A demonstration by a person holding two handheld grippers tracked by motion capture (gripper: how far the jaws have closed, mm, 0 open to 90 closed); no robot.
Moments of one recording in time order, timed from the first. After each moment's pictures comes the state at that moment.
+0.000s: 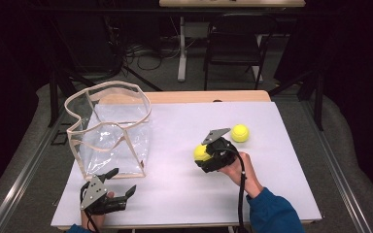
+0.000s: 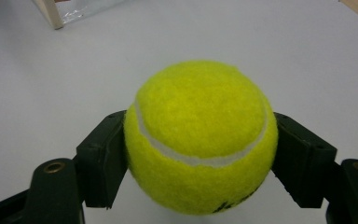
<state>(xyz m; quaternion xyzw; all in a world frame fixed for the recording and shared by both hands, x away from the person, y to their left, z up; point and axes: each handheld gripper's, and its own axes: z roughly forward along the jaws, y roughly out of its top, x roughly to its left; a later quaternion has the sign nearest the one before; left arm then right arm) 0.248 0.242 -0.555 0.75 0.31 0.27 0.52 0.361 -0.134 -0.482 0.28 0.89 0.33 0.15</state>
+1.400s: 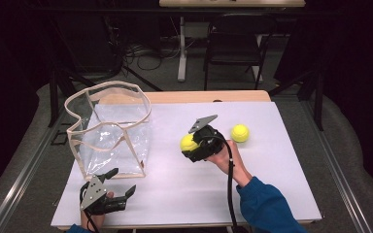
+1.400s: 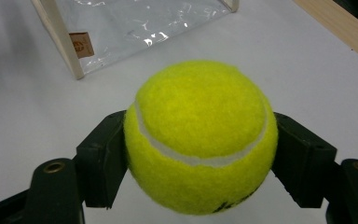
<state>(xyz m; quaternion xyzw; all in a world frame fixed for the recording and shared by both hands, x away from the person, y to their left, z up) 0.248 0.243 -0.555 0.75 0.30 0.27 0.52 0.384 -0.101 -0.458 0.26 0.89 0.35 0.13</state>
